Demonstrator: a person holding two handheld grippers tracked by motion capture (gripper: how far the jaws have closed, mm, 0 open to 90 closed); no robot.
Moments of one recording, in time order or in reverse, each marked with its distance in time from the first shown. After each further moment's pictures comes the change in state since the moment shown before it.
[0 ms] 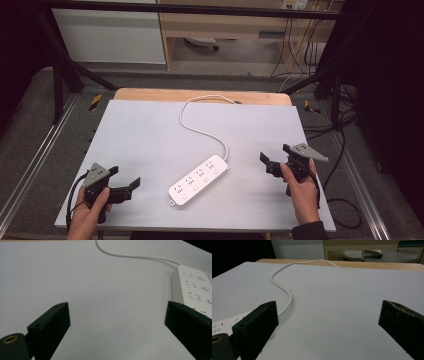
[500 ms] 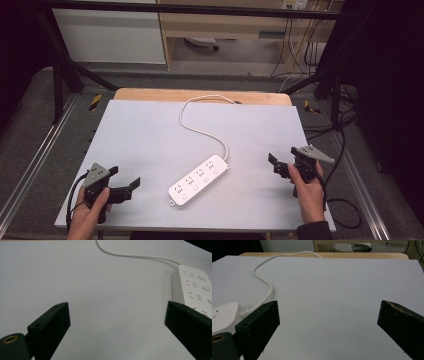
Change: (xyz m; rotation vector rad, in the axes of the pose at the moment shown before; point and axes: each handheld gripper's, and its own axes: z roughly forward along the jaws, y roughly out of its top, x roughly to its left) left arm 0.000 0.000 0.000 0.002 0.002 -0.002; right arm -0.024 -0.013 -0.001 0.039 -0.068 0.021
